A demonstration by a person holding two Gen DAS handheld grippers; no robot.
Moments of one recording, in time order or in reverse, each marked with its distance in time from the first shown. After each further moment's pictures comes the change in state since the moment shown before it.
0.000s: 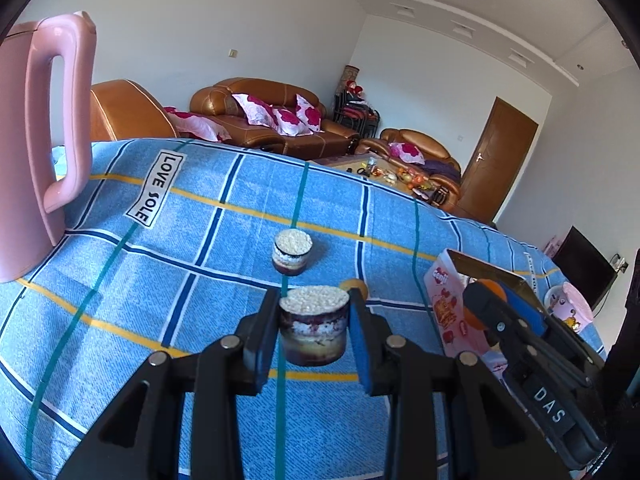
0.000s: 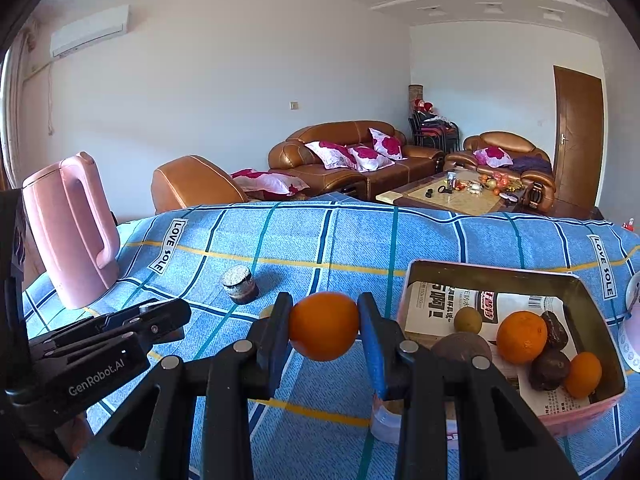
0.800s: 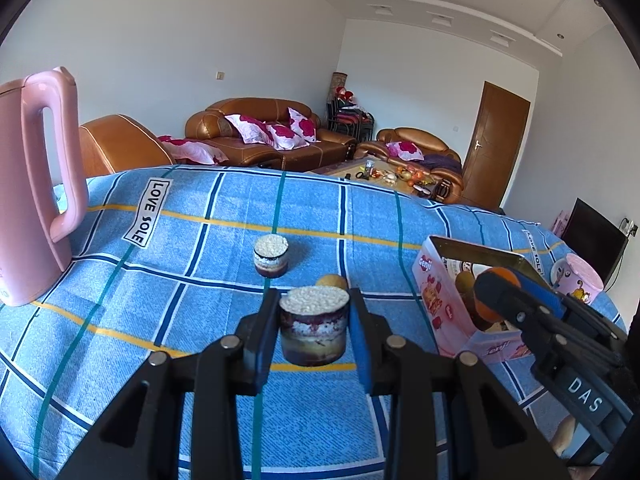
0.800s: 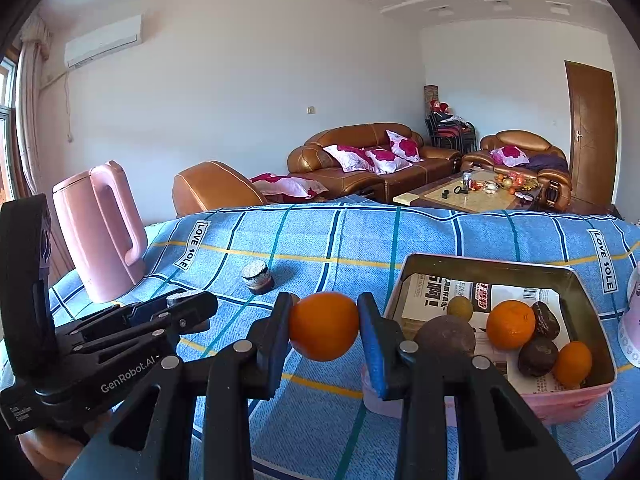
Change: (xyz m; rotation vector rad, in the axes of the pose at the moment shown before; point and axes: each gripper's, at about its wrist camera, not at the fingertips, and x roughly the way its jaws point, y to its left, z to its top) left arm -0.011 -0.039 -0.016 0.119 -0.043 0.062; right arm -0.025 -0.017 -0.005 0.015 -0.012 0.075
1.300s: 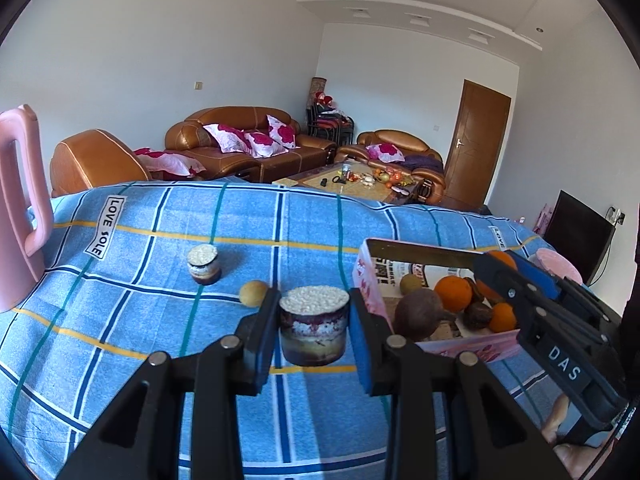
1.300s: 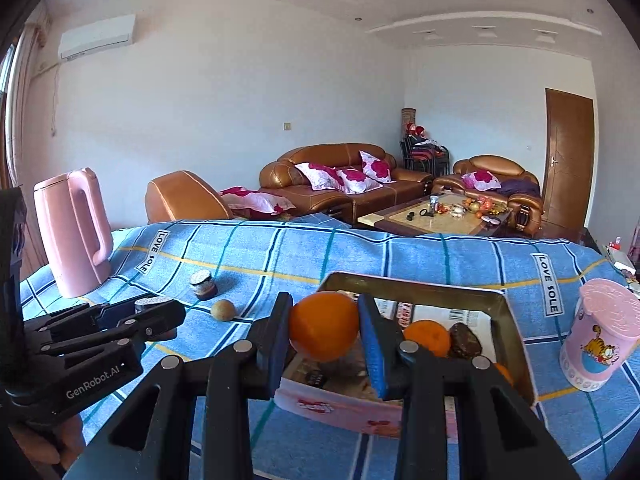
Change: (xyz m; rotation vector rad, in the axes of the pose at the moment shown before) left arm -0.003 -0.063 0.003 0.046 -0.023 -0.062; right arm -0.032 -0.053 0.002 -0.039 -0.074 -0.137
